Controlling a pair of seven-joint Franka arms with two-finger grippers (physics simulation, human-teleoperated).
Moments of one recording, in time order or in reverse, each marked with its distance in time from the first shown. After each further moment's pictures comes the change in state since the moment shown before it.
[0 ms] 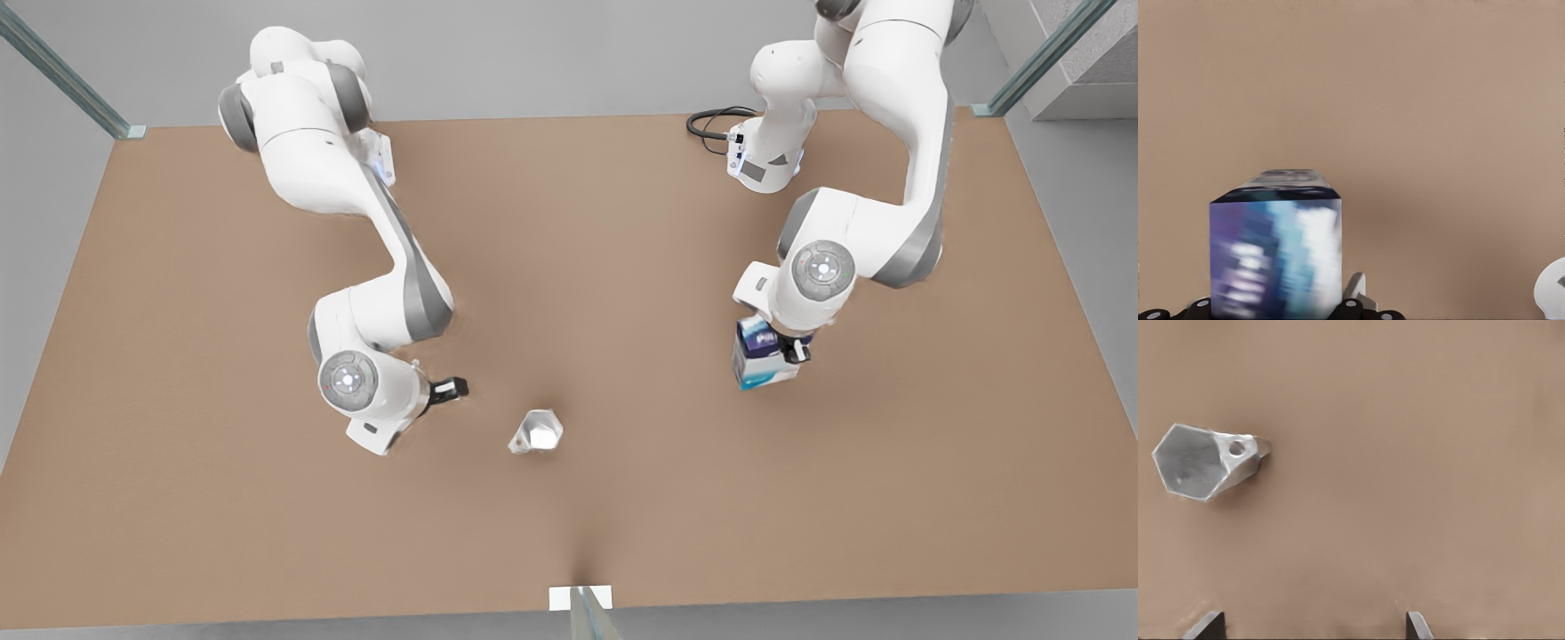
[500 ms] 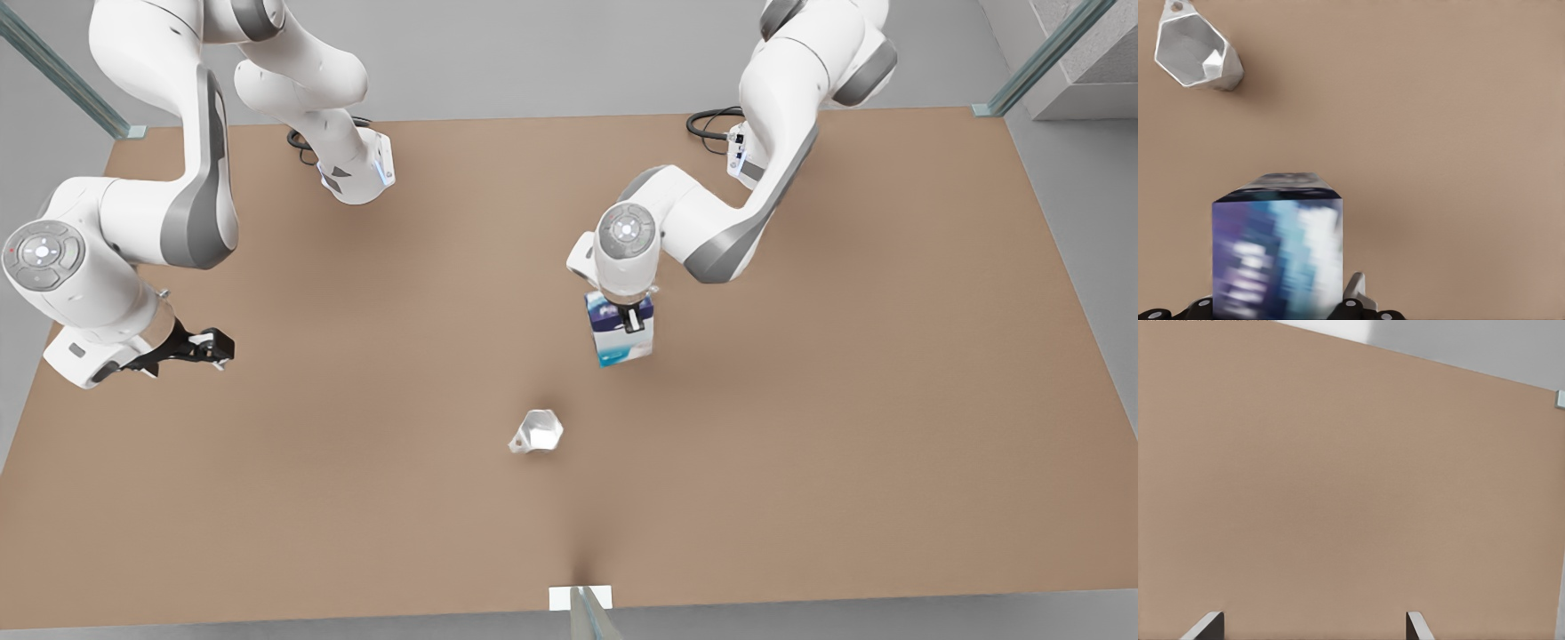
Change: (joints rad) left arm -0.408 0.265 0.000 0.349 -0.092 -0.031 -0.398; right arm -0.328 -0.446 0.077 -0.434 -0.248 0.175 -0.113
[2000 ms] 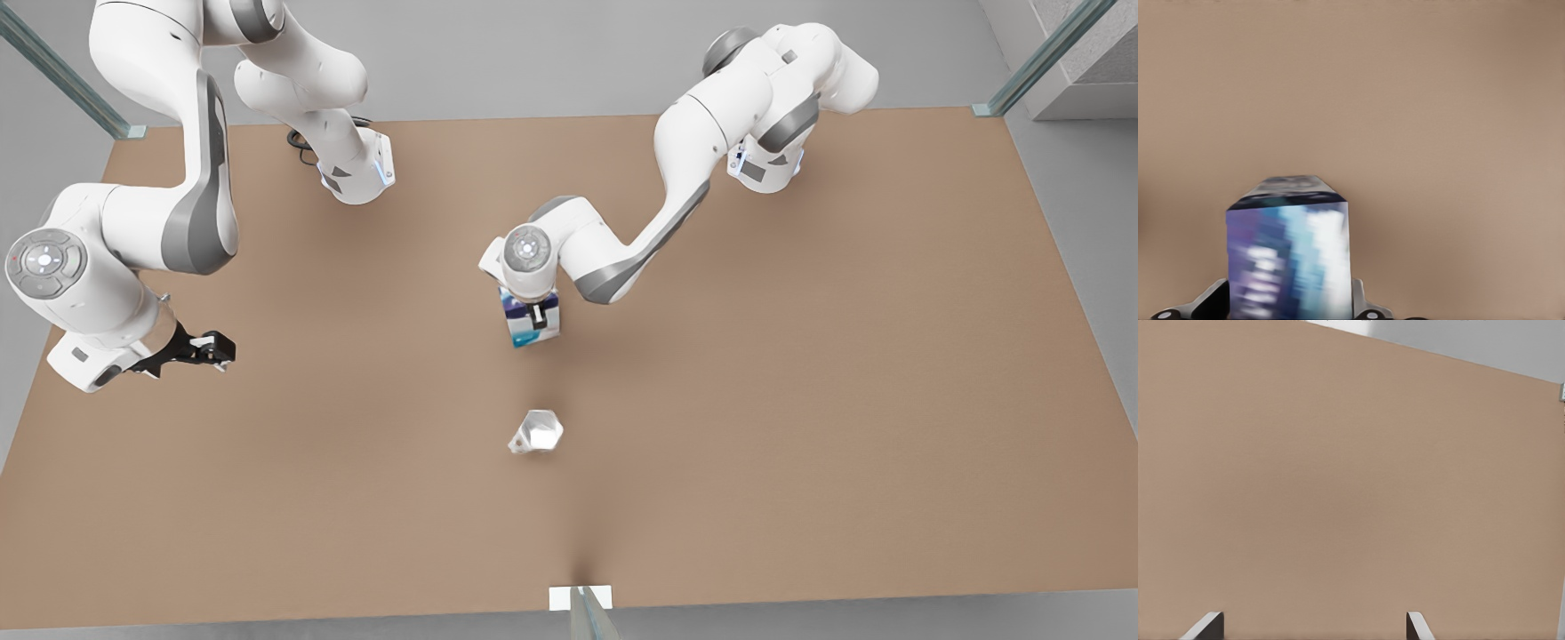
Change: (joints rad) left arm -0.228 0.278 0.036 0.142 -0.093 0.178 -0.115; right arm -0.006 0.006 0.000 -0.009 0.002 0.003 0.000
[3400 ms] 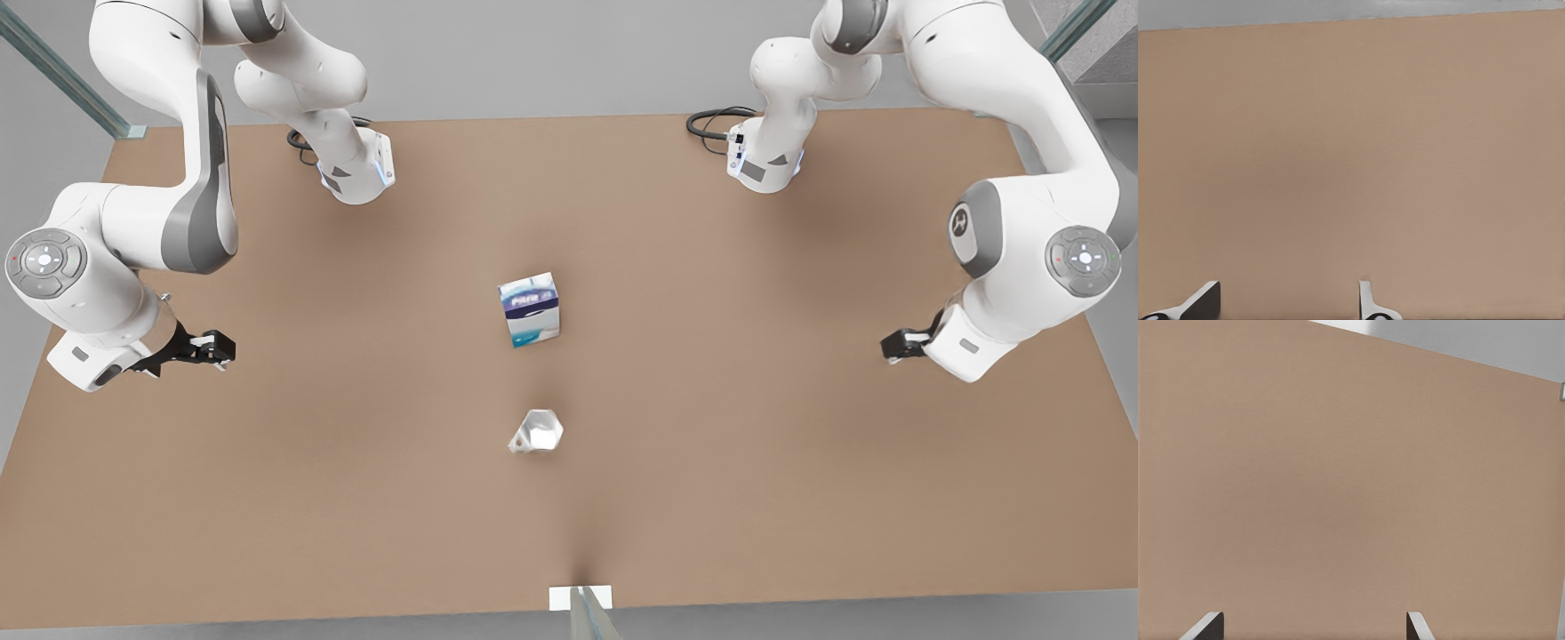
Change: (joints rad) left arm 0.496 -0.503 0.537 -0.215 -0.025 -0.196 -0.403; right arm 0.000 -0.002 0.000 -0.001 0.000 -0.003 -0.001
